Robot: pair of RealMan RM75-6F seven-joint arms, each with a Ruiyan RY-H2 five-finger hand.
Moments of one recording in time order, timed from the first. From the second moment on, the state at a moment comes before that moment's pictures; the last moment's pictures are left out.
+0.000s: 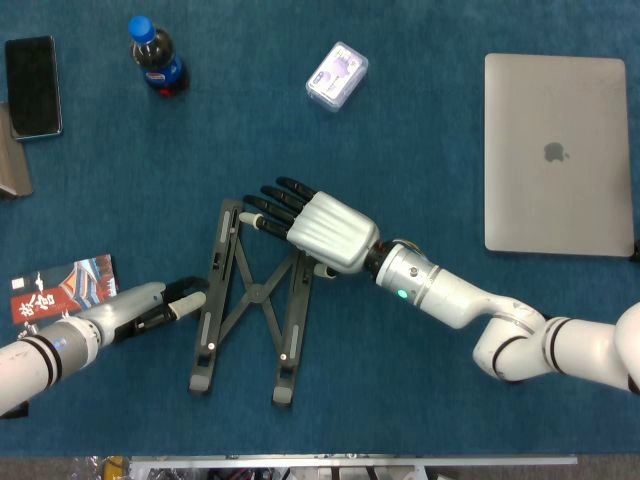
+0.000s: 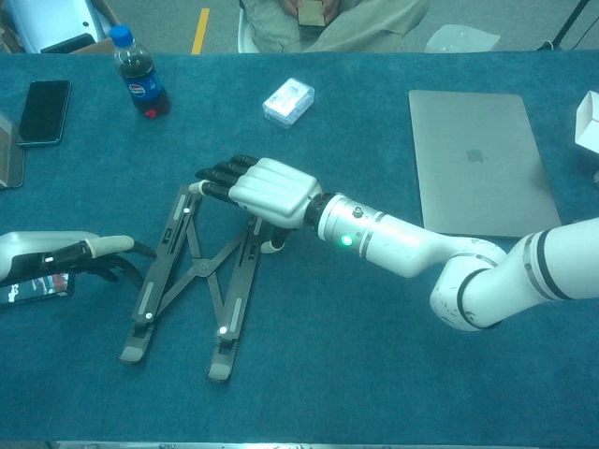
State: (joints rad) left arm -0.66 -0.99 0.04 -1.90 1.29 0.33 -0.58; right arm 0.97 -2.04 0.05 -0.91 -1.61 0.91 -0.04
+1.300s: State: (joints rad) left arm -0.66 -1.06 0.01 -1.91 1.35 0.27 -0.60; right arm 0.99 -2.09 0.09 -0.88 -1.59 0.90 -0.06
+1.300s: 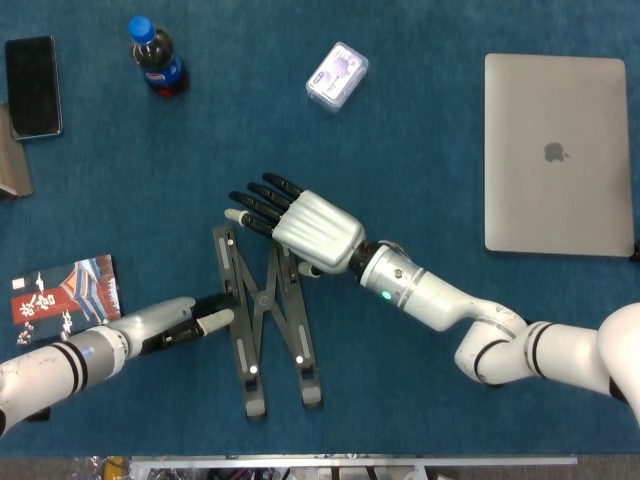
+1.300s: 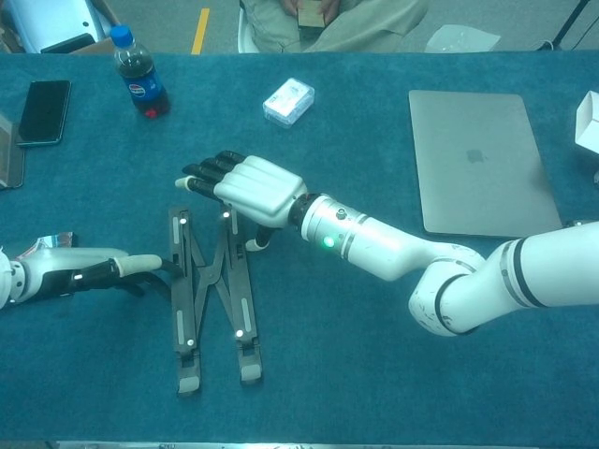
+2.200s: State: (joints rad) left arm -0.59 -0.93 0.04 -1.93 1.35 0.59 -0.36; right arm 1.00 -1.85 0.10 -1.13 -1.60 0.91 0.02
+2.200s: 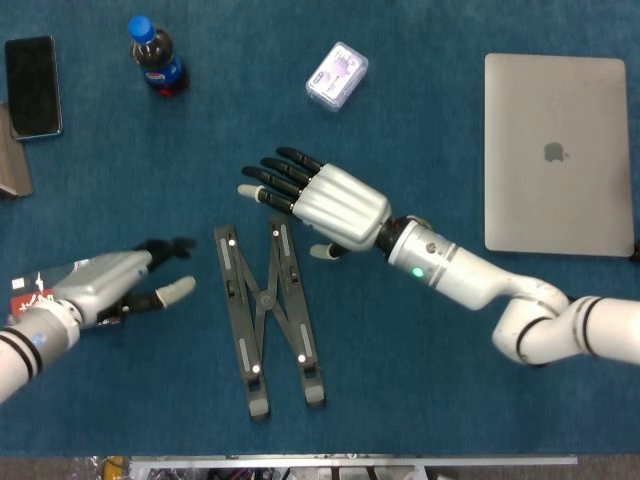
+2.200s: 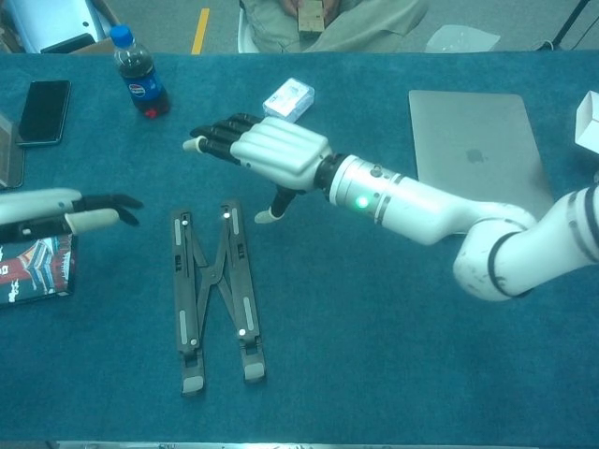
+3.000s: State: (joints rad) left arm -0.37 -1.04 -0.03 -1.71 1.41 1.13 -0.24; right arm 1.16 -1.57 0.04 -1.47 -1.70 0.69 0.16
